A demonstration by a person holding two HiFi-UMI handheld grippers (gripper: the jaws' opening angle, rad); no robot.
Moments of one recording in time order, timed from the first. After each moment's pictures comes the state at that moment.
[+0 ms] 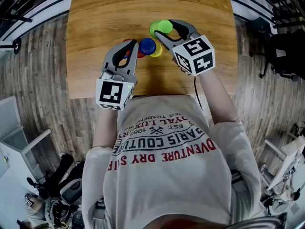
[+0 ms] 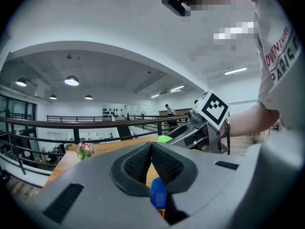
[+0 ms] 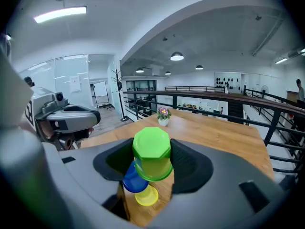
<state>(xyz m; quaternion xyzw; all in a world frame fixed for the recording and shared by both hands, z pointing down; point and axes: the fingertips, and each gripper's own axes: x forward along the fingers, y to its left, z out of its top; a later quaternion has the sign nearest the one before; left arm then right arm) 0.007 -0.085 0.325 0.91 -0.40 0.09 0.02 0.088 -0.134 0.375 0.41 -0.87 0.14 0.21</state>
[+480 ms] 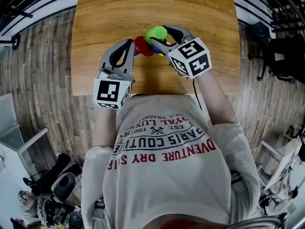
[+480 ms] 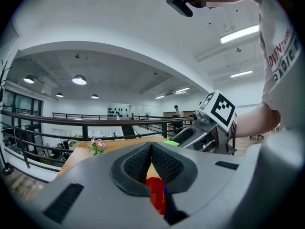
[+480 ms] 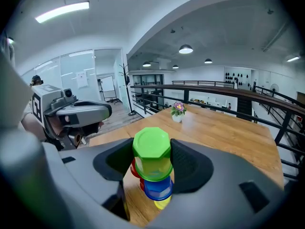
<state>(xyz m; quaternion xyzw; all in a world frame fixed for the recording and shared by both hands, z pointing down) -0.045 -0.076 0.328 0.90 -0.43 0.08 0.03 0.030 -0.106 0.383 0.36 -0.89 0.15 0.25</state>
